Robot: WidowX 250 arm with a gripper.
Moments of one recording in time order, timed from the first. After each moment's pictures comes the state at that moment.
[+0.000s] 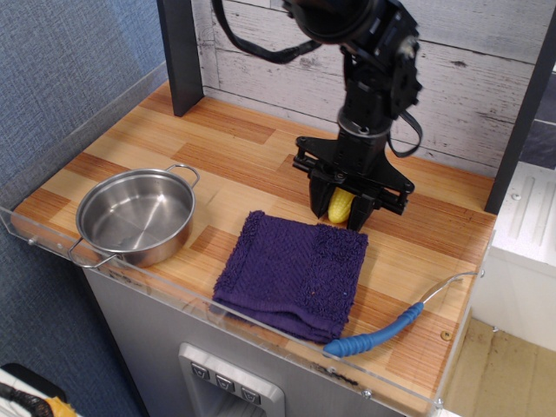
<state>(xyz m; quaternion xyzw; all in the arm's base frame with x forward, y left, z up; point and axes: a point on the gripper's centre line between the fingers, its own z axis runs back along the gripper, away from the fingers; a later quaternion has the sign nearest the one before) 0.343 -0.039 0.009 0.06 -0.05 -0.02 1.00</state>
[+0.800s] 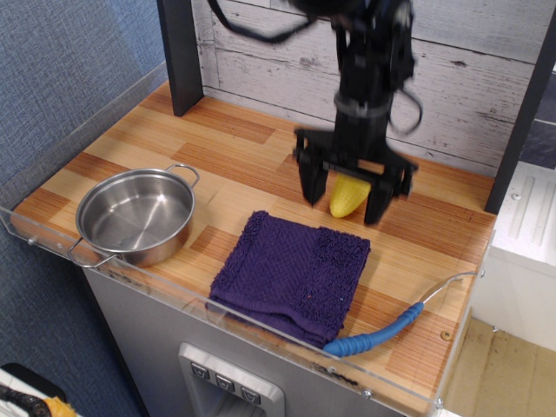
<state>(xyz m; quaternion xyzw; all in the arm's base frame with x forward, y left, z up) 0.336 -0.036 0.041 0.02 -0.02 0.00 1.00</state>
